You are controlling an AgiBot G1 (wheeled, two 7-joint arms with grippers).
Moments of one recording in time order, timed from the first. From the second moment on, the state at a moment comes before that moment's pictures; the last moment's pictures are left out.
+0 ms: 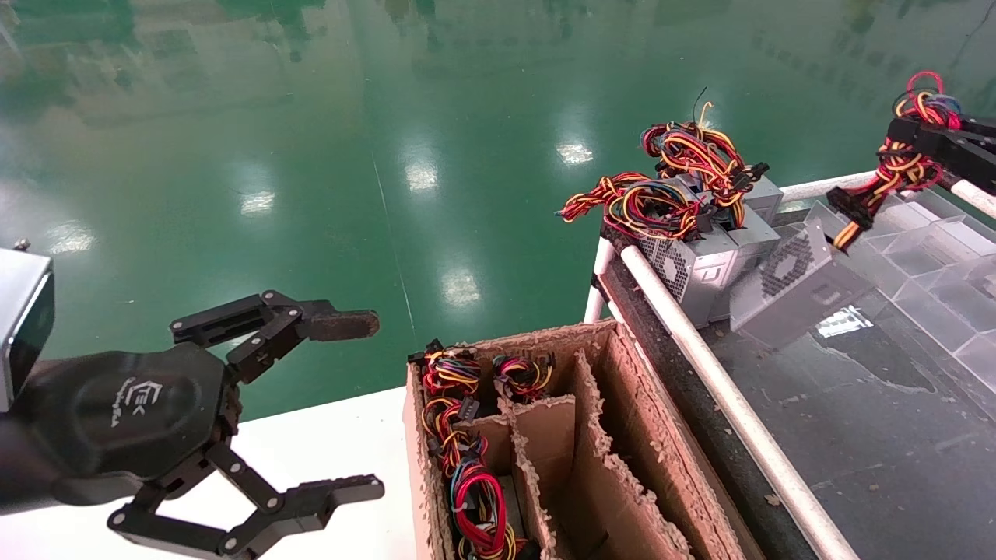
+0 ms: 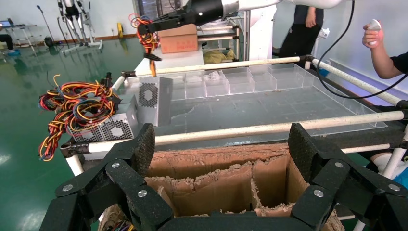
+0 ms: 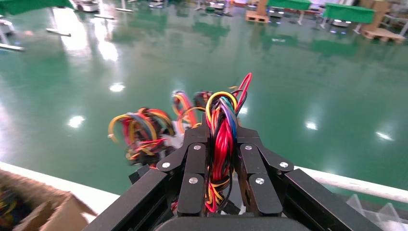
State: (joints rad) left arm -1.10 0.57 0.38 -1.26 0.66 1.46 -0.13; right arm 1.75 -0.65 -0.37 0.19 -1.17 -1.32 -0.06
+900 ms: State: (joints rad) left arm -1.10 0.57 0.38 -1.26 0.66 1.46 -0.13; right arm 1.85 -0.83 -0.42 0.04 -1.26 -1.06 -0.15
